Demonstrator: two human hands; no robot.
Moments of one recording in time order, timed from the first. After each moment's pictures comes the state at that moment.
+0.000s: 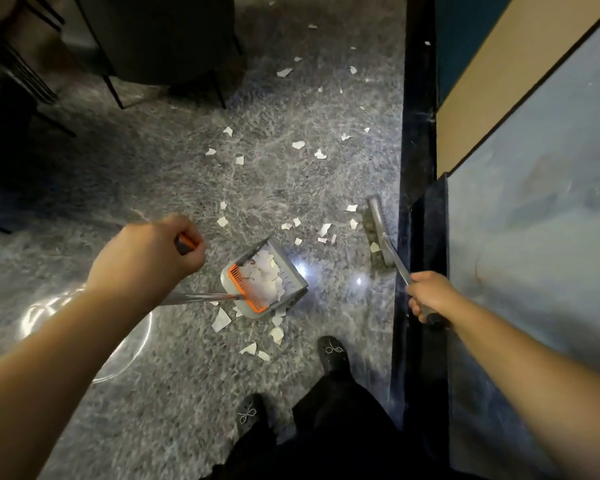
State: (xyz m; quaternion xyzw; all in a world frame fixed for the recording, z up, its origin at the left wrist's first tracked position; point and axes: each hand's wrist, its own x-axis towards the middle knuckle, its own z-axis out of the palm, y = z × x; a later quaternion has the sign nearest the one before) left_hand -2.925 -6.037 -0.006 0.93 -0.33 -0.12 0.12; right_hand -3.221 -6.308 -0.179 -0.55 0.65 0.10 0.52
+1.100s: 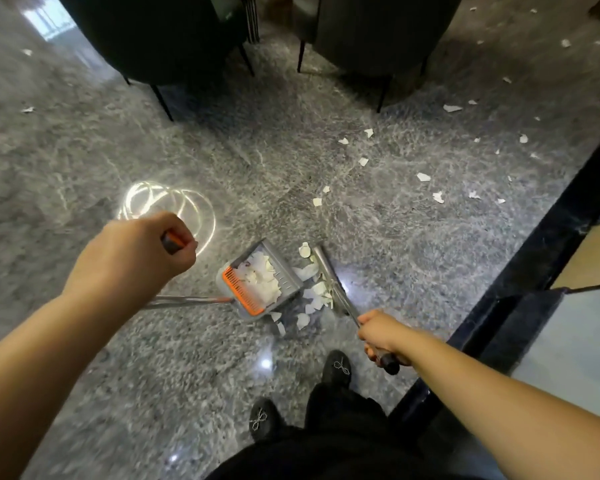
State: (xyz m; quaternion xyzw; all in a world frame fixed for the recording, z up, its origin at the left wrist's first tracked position) left_hand -3.022 -5.882 0.024 0.98 0.02 -0.08 0.16; right_hand -3.121 -6.187 -0.151 -0.69 0.34 0.44 0.46
